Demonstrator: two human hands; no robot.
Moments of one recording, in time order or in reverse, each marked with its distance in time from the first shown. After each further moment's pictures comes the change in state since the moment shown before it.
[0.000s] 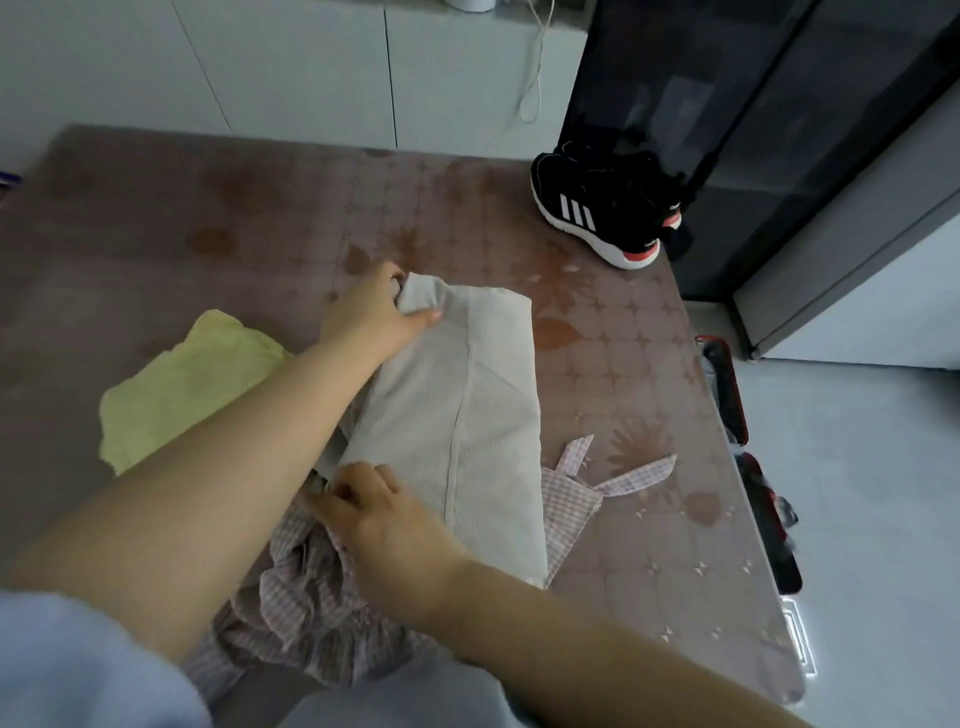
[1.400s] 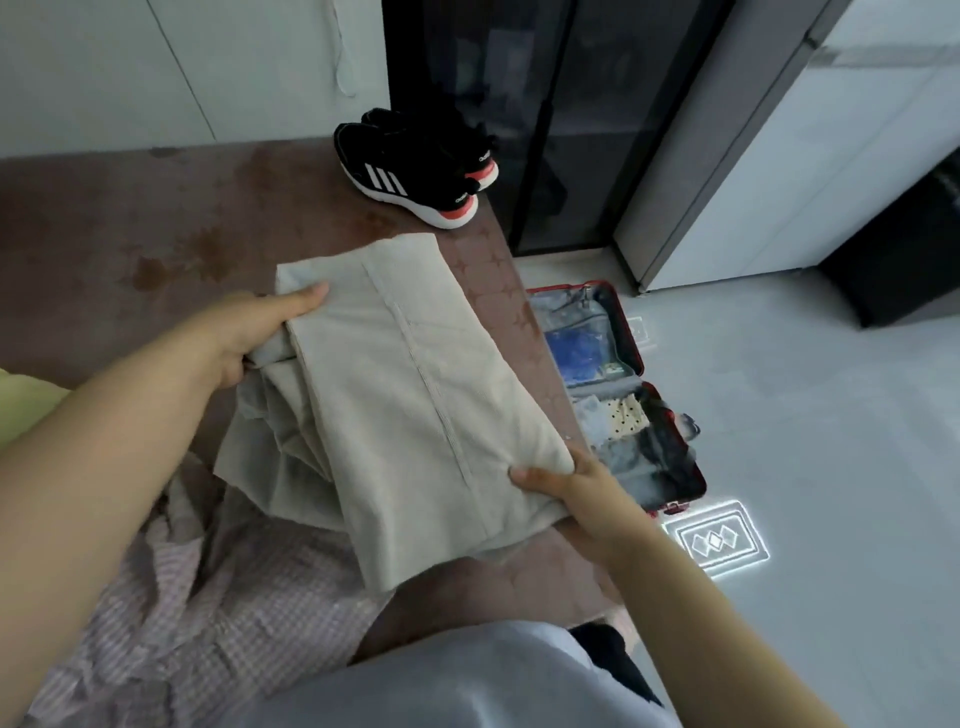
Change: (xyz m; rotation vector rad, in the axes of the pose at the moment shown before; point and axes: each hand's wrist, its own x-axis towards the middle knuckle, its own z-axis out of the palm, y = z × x) left_hand -0.041 0.103 0.031 -0.681 -0.435 -0.332; right_hand -0.229 0.145 -0.096 1.478 0.603 0.843
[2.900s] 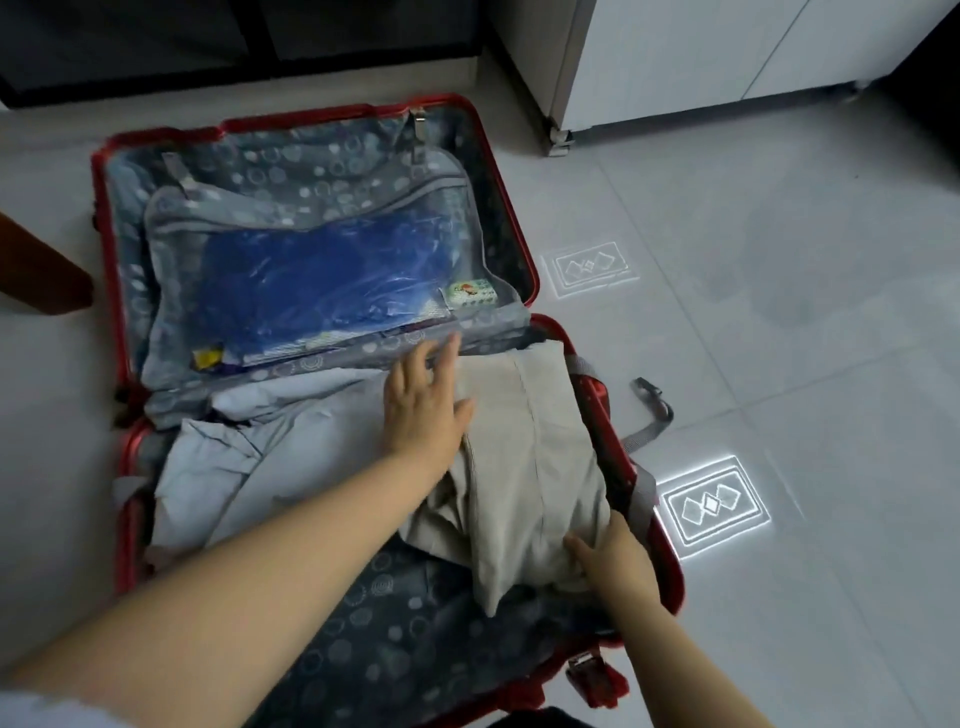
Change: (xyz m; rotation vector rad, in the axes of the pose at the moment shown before) left_hand 0.522 -0.342 0.804 1.018 0.169 0.685; right_hand 0.494 0.278 -0.740 -0.863 0.604 0.300
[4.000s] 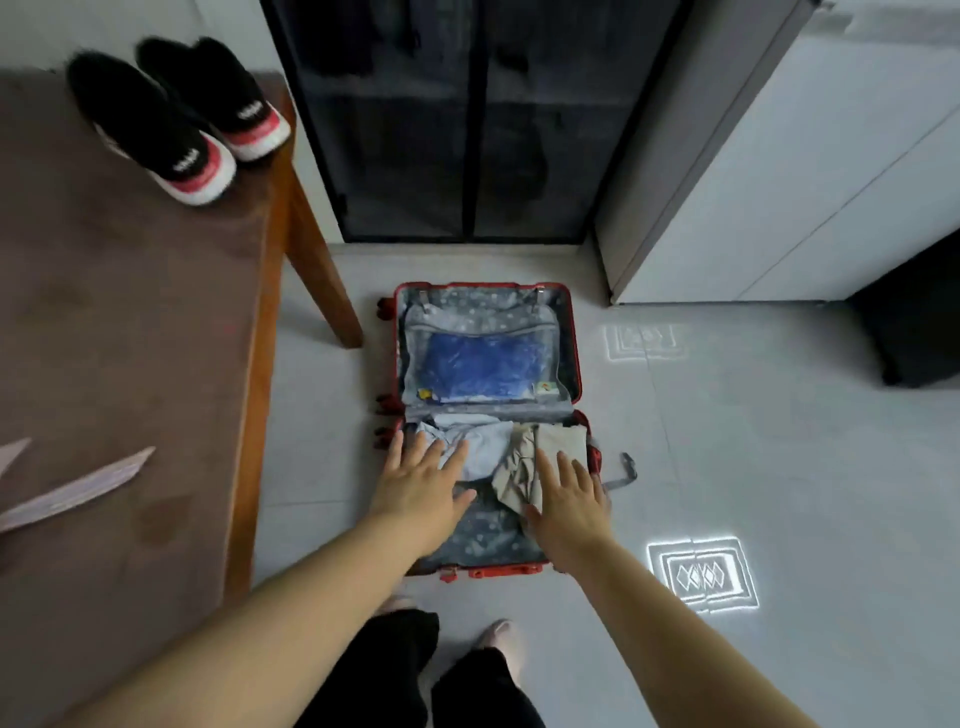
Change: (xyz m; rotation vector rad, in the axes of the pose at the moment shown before) left_hand -0.231 0.070 -0.561 0.248 -0.484 -0.141; right_hand -0.485 -0.257 -0.240 -0.751 -0.092 -0.643
